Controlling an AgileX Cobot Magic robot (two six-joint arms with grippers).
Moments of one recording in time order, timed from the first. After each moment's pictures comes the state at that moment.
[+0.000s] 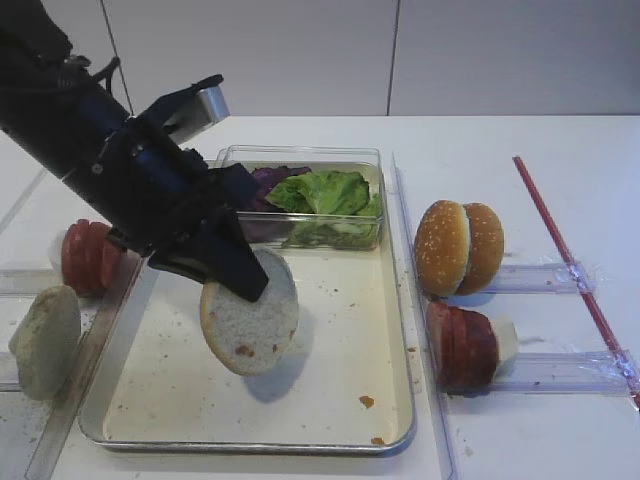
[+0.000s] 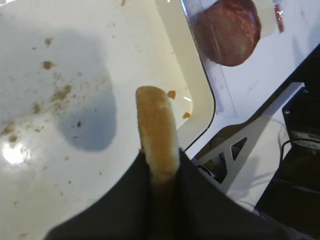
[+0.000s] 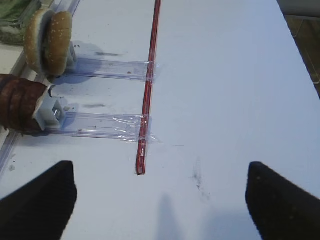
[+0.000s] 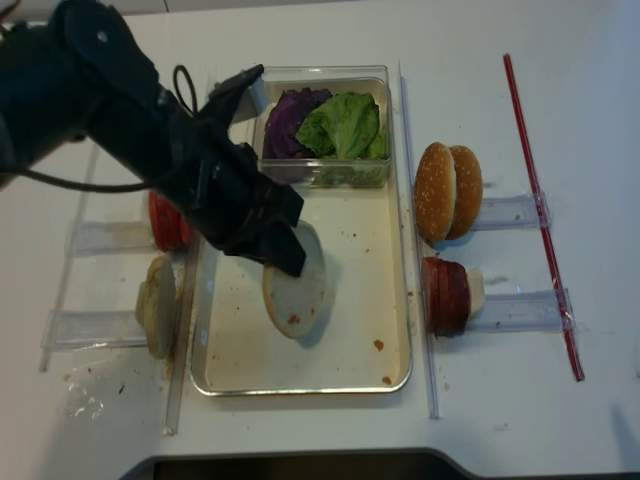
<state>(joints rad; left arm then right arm) -0.35 1.59 -1.13 -0.73 1.16 0.40 -0.02 -0.02 -0.47 0.05 1.14 -0.11</state>
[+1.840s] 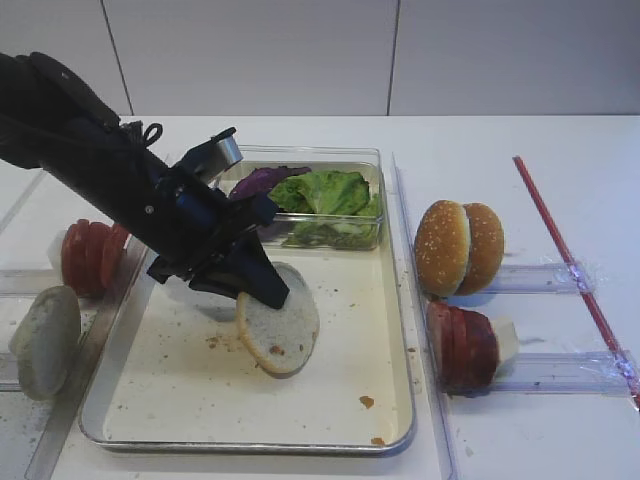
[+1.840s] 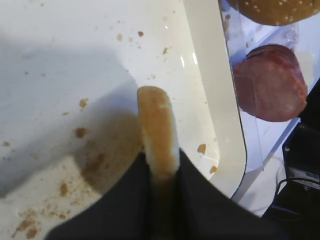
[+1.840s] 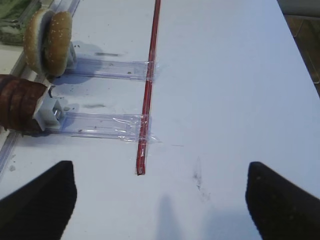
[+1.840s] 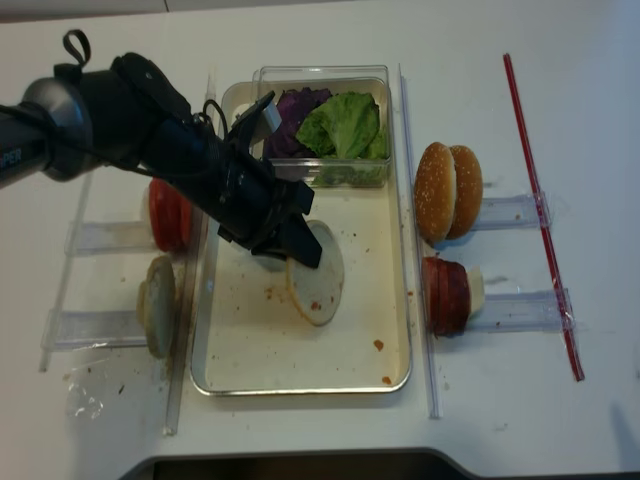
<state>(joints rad) -0.30 1.82 -1.13 -0.93 1.07 0.58 -0.02 -0.02 -0.47 0.05 1.14 -0.11</state>
